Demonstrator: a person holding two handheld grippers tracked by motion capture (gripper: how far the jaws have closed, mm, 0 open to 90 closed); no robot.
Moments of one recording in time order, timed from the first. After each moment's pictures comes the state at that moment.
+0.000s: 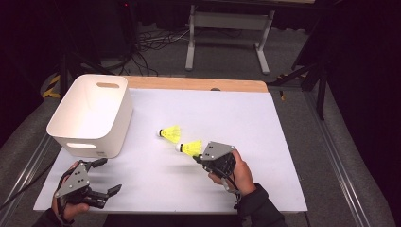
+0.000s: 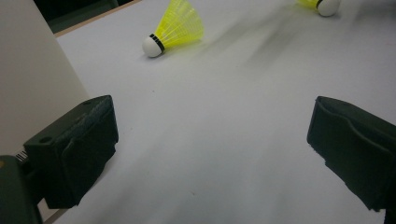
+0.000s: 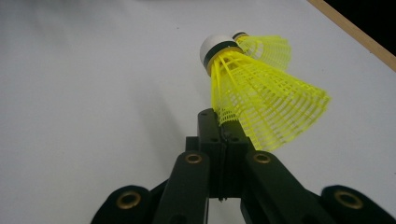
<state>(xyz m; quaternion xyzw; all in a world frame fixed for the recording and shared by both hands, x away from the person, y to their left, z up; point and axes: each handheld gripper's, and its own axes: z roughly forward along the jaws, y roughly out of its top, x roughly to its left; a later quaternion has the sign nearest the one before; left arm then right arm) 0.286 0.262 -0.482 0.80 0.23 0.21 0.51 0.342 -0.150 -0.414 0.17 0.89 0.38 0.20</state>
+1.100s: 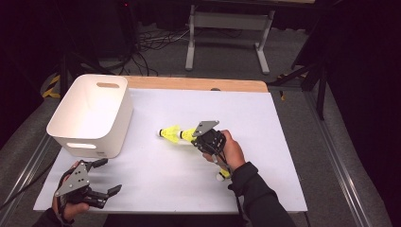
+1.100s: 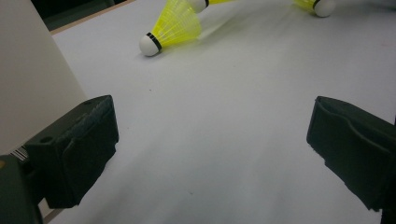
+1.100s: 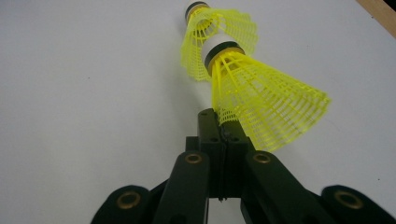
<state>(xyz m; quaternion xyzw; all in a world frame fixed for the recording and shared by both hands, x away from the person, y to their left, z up) 0.287 0.263 -0.484 0.80 0.23 0.20 0.52 0.411 -0.128 -0.416 0.20 0.91 0.30 0.19</state>
